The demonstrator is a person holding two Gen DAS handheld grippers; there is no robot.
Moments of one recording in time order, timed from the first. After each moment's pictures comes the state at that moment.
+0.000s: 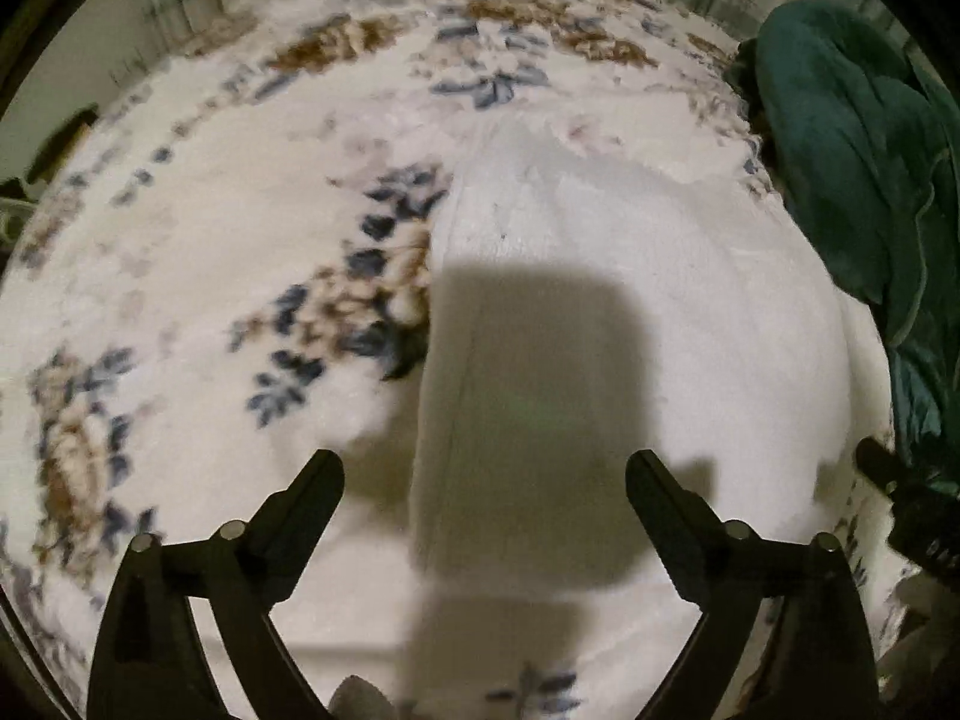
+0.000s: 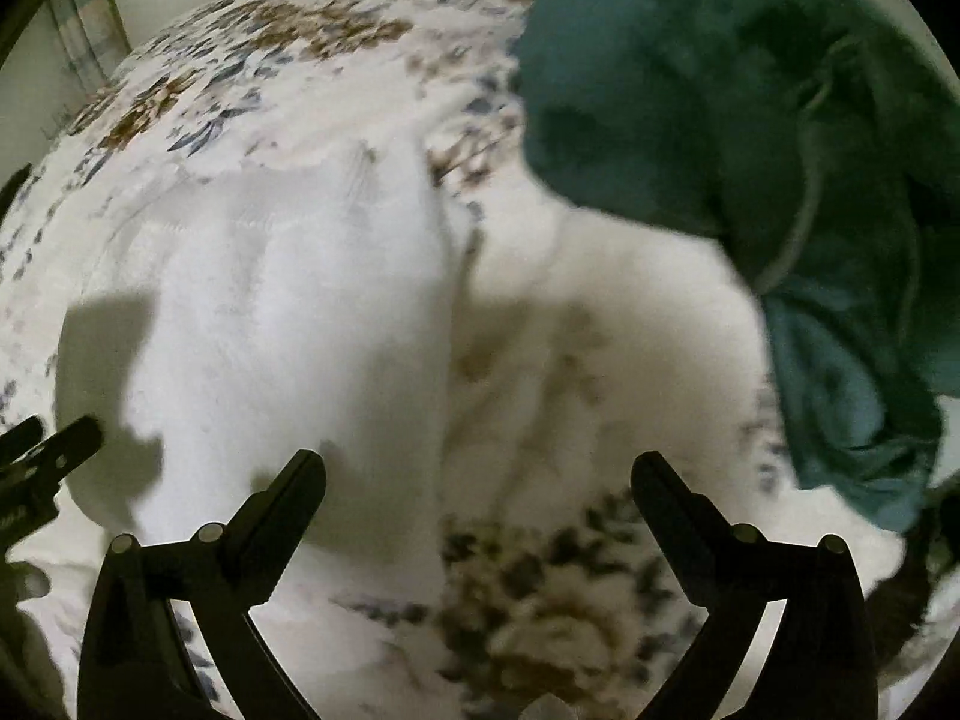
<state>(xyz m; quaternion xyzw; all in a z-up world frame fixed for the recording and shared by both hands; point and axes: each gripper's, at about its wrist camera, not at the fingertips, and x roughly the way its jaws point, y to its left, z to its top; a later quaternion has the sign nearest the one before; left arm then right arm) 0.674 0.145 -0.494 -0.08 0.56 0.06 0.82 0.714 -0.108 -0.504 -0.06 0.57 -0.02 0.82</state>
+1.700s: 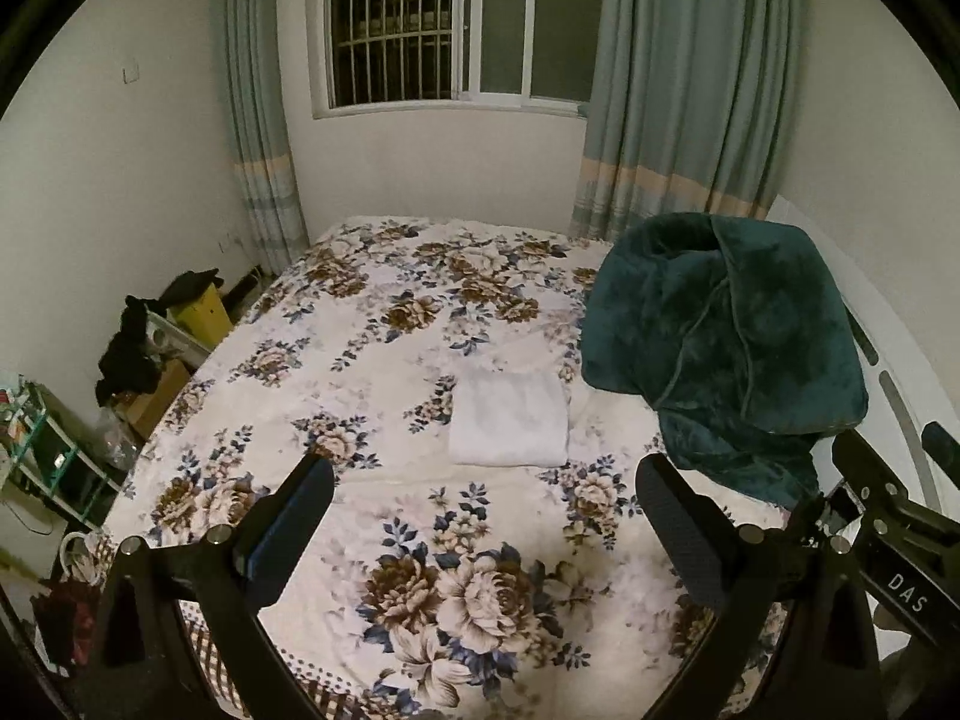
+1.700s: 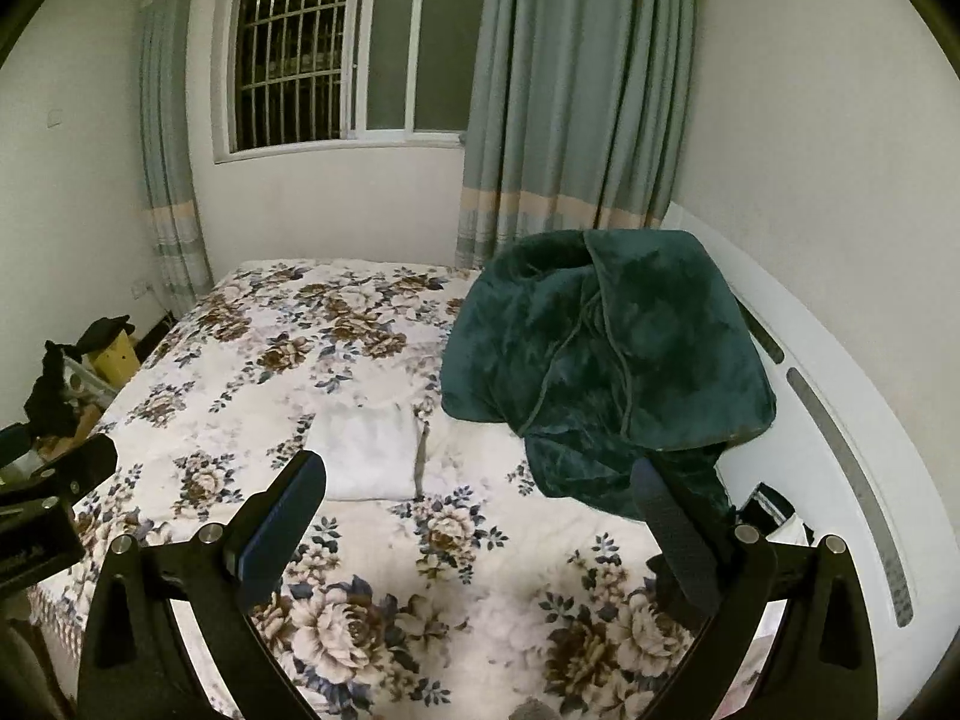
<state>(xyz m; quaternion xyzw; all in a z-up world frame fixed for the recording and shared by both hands) 0.305 0.030 -0.010 -0.04 0.37 0.08 0.92 0.241 -0.176 0.078 -0.04 0.33 -0.02 0.94</state>
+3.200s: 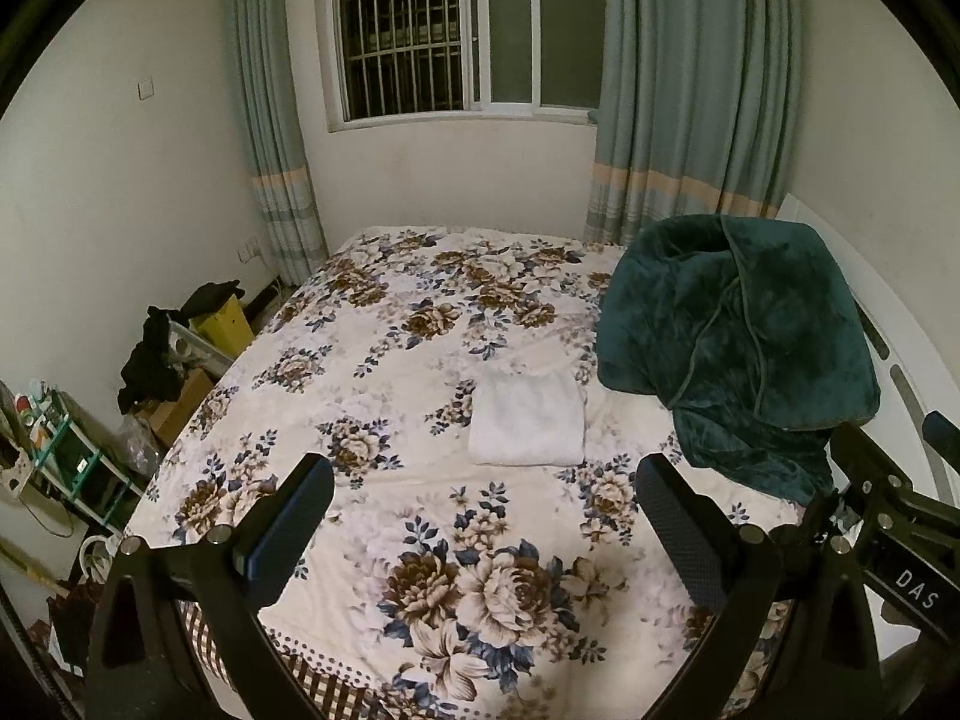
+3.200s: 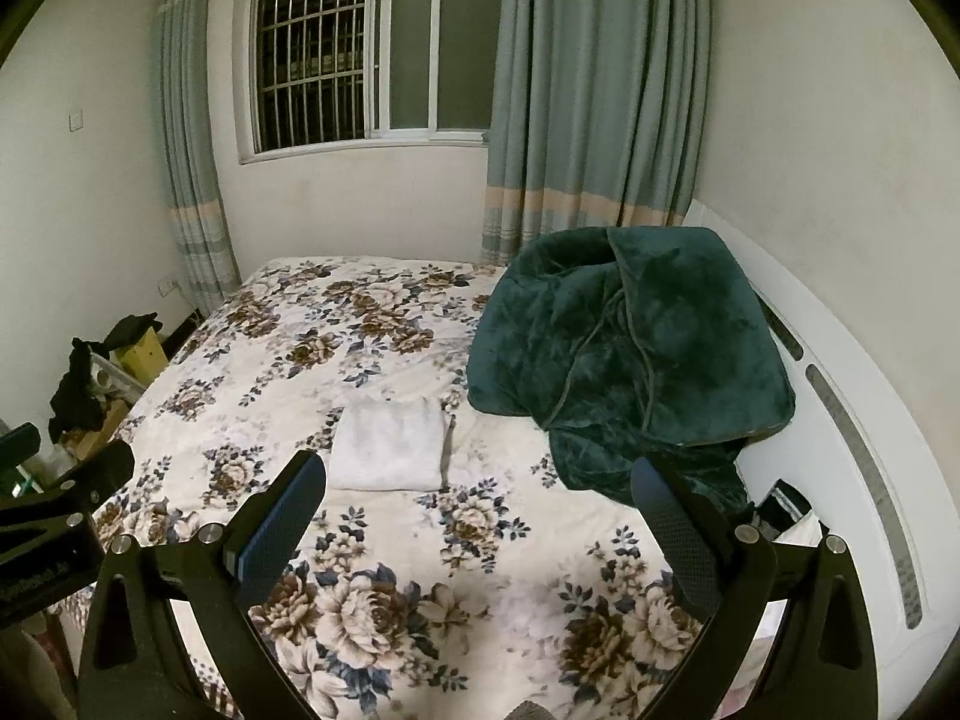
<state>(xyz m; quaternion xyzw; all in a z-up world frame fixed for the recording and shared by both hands) 0.283 0.021 0.001 -0.02 0.37 0.09 0.93 0.226 -0.170 0.082 -0.03 0.33 0.01 0.94</state>
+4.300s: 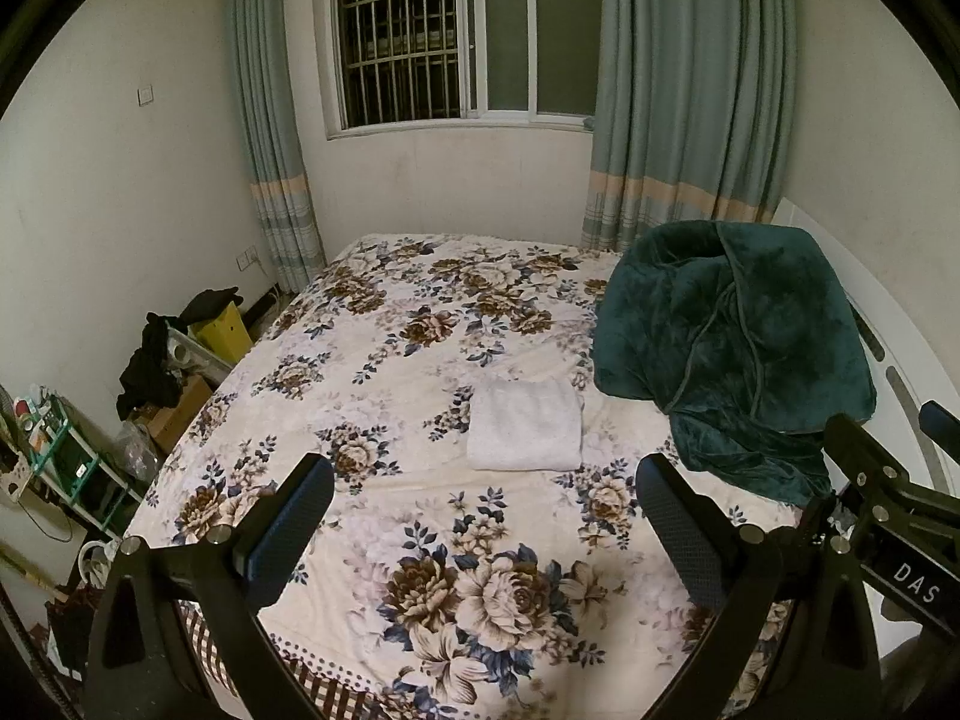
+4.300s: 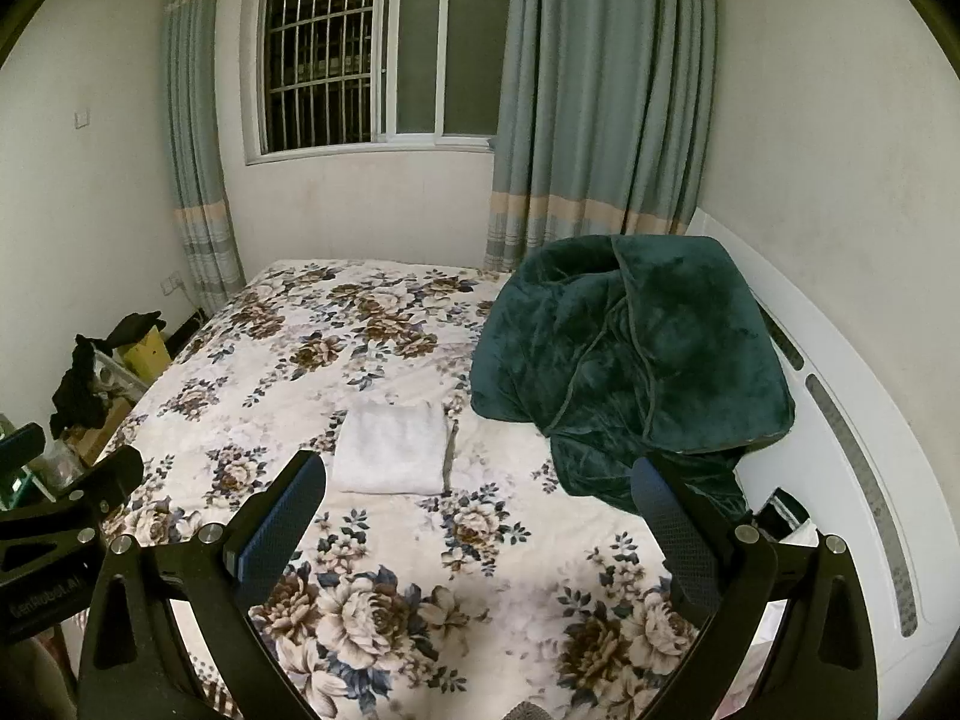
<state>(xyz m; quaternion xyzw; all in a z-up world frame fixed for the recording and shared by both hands) 0.281 0.013 0.007 -0.02 0.36 0.10 0.93 0.229 -0.159 0.095 -0.03 0.33 0.02 0.94</state>
